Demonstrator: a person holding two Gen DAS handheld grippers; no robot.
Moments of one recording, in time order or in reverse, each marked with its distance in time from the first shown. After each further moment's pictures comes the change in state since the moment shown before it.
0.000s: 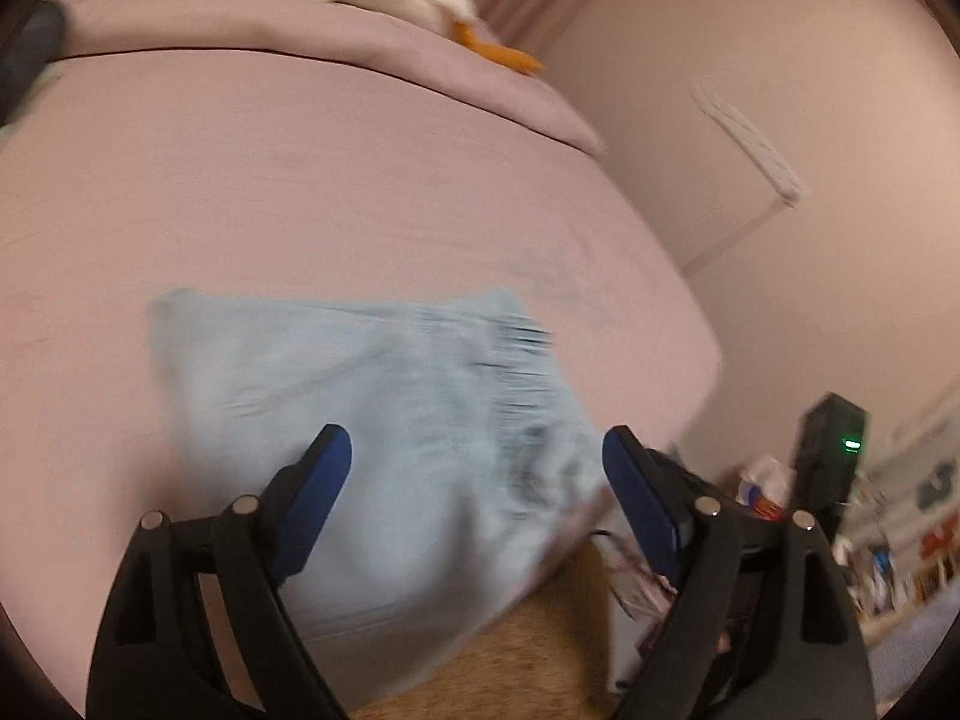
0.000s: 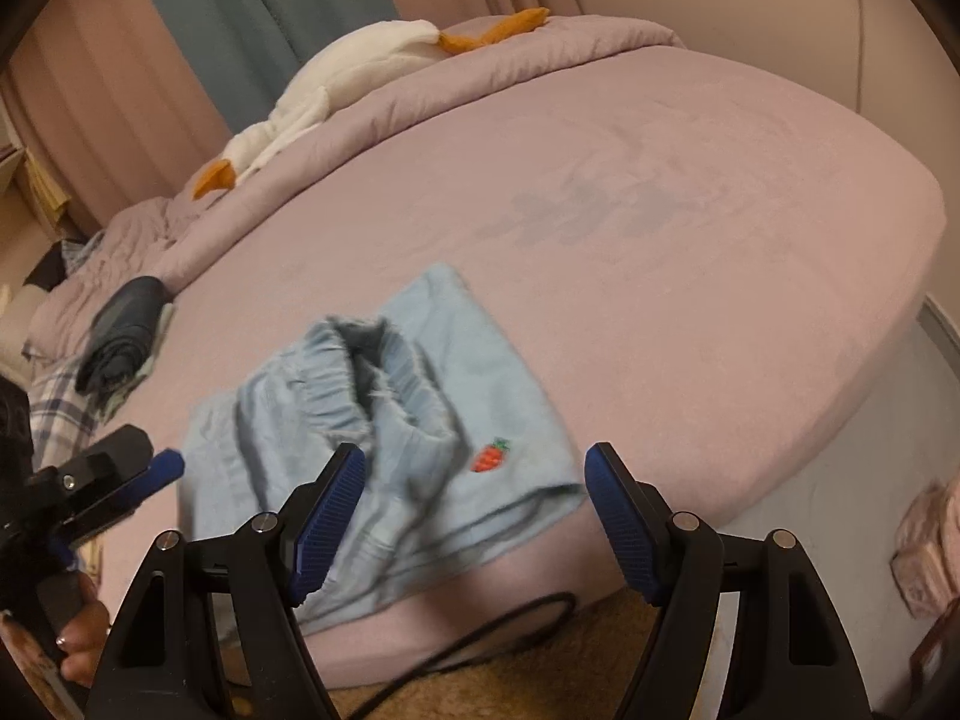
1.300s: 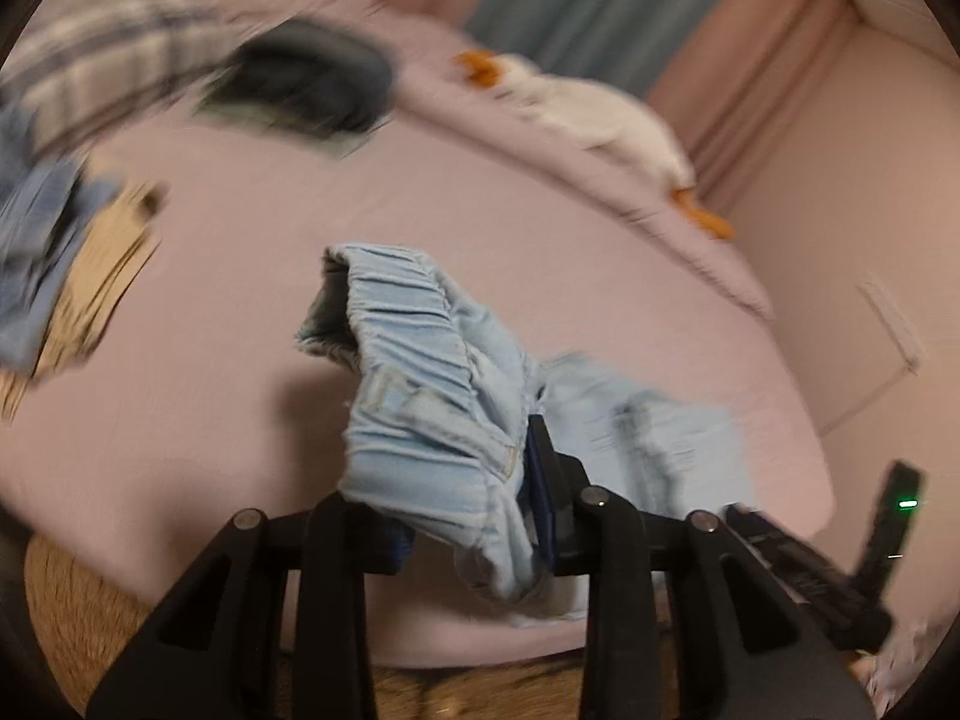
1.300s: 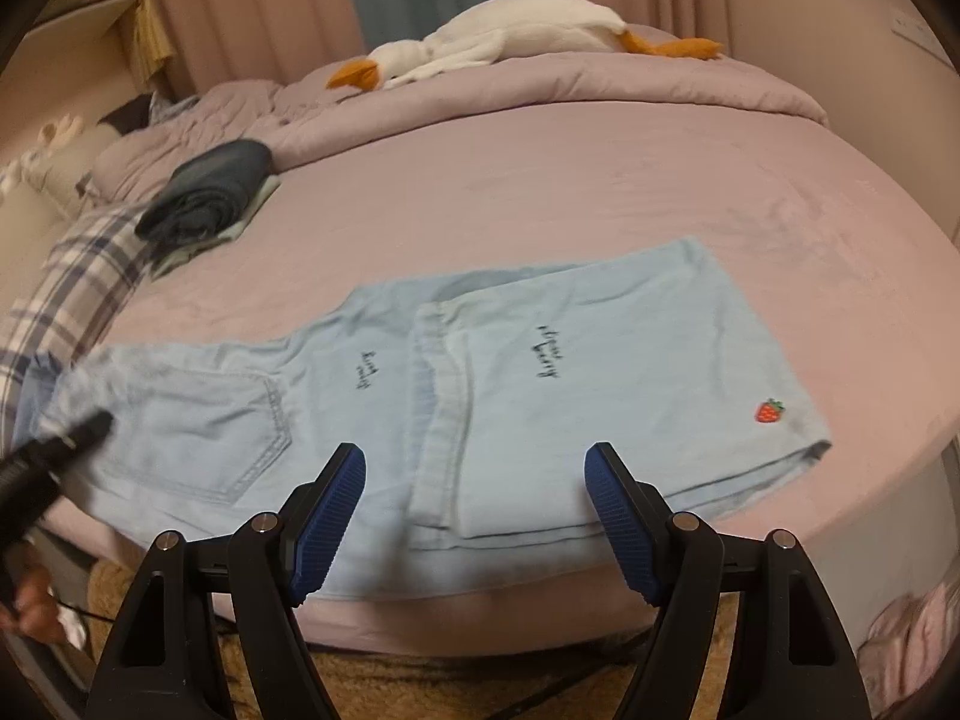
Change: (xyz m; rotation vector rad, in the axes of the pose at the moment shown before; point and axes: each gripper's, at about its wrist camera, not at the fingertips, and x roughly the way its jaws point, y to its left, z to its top) left arm -0.155 0.099 -0.059 -0.210 -0.331 0.301; right arm 0.015 0.120 -0.039 -0.311 0.042 0.025
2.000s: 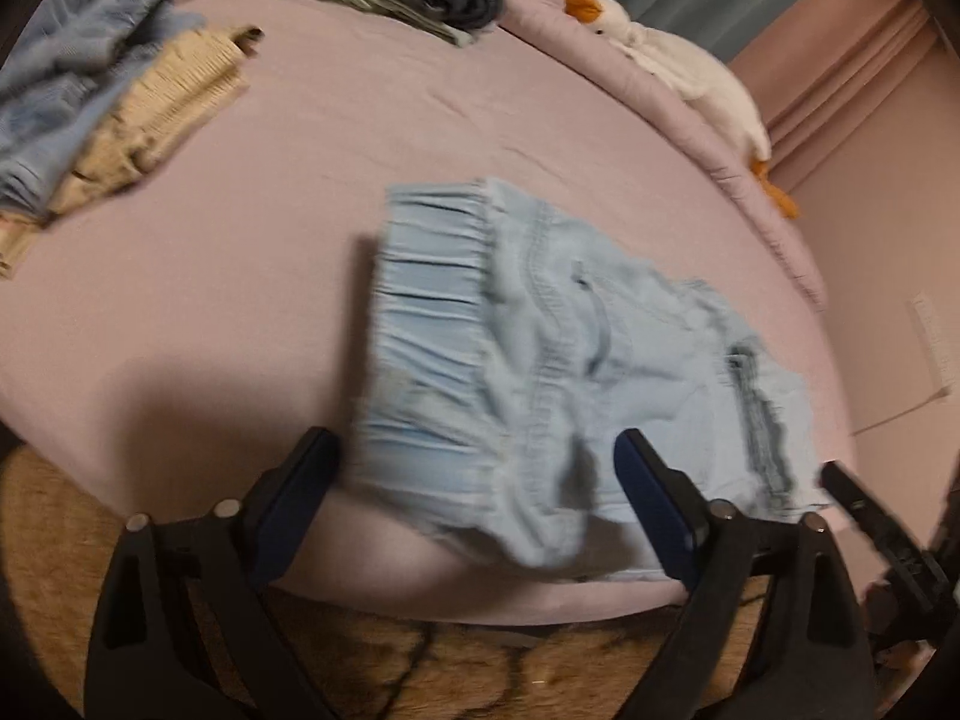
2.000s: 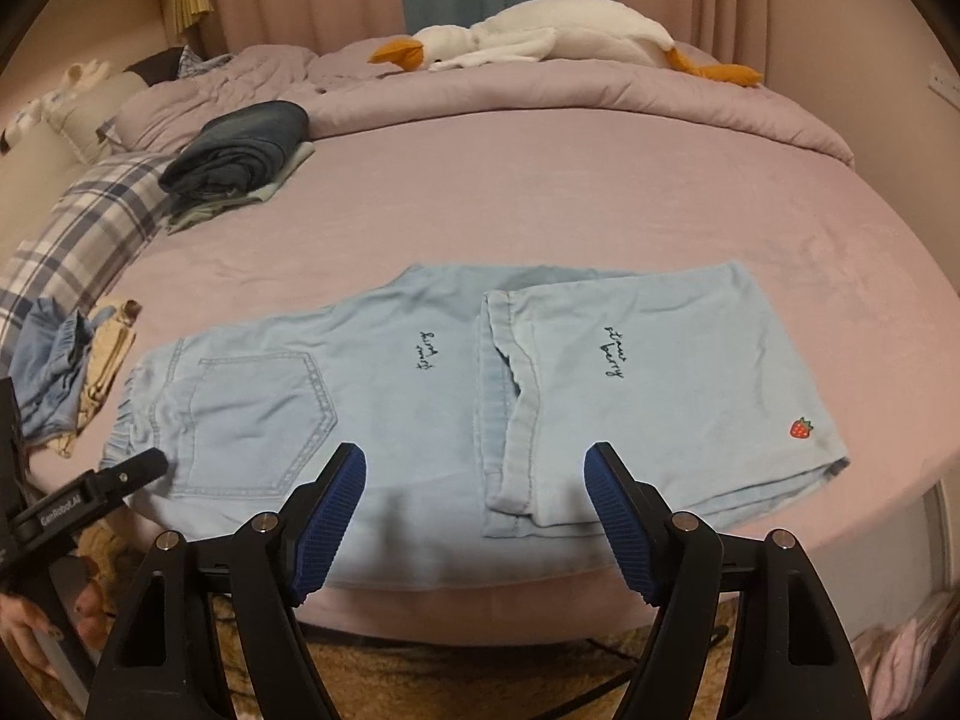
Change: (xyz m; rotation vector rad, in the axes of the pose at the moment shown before) left arm 0.037 0.088 -0.048 -0.186 0.173 0.086; right arm 0.007 0.043 0.000 -0.118 0.029 -0.019
